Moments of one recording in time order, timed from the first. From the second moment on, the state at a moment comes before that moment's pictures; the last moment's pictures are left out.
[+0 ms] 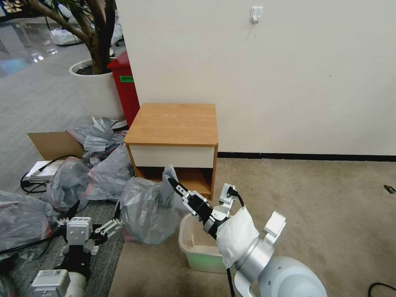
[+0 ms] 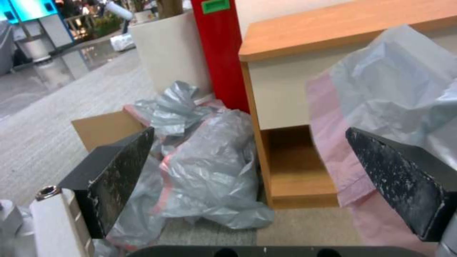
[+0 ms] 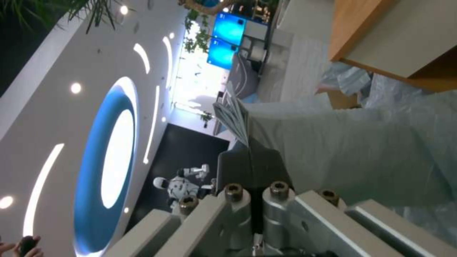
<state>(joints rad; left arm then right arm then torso) 2.05 -1.32 -0.74 -2.50 -0.13 0.13 -0.16 -1.43 1.33 -0.01 2.48 1.38 -0.32 0.33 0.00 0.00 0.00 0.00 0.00</state>
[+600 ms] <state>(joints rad) 2.04 -1.33 -0.72 -2.50 -0.12 0.13 -0.16 -1.54 1.23 0.22 2.47 1.44 -0.38 0.44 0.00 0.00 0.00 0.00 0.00</state>
